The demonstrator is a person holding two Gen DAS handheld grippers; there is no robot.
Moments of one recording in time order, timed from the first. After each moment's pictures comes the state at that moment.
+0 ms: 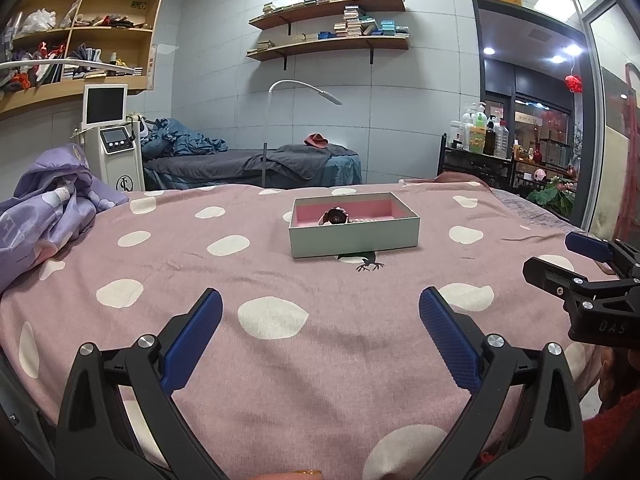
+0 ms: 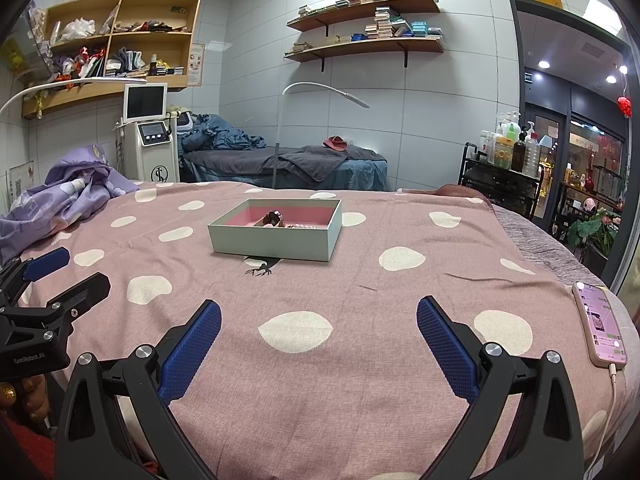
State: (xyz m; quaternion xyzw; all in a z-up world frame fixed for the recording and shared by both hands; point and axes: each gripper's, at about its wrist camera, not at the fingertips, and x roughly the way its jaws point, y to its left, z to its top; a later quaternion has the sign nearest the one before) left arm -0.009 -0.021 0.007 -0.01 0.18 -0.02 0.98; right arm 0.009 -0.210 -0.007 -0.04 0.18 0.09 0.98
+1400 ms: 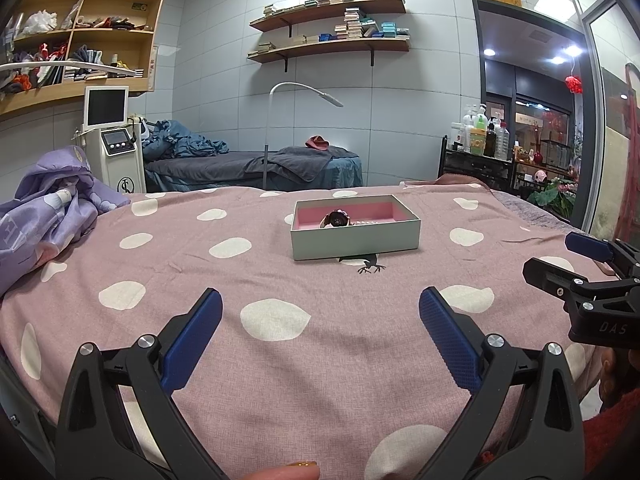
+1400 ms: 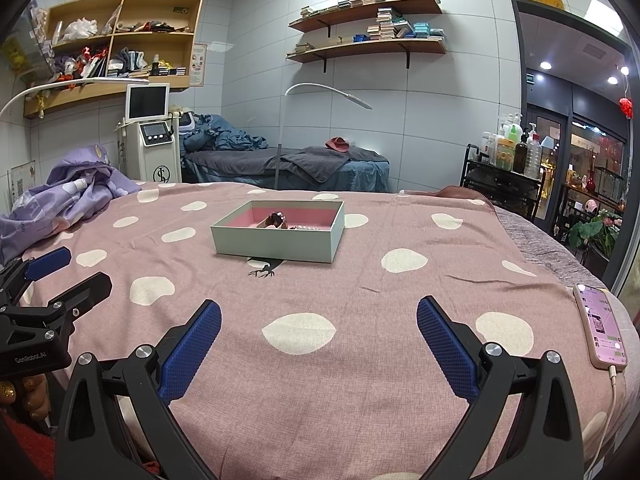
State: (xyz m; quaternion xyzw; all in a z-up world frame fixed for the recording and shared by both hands) left arm -0.011 -0.019 0.008 -0.01 0.17 -0.02 0.98; right arm 0.009 -0.207 -0.005 -0.05 0.18 0.09 0.98
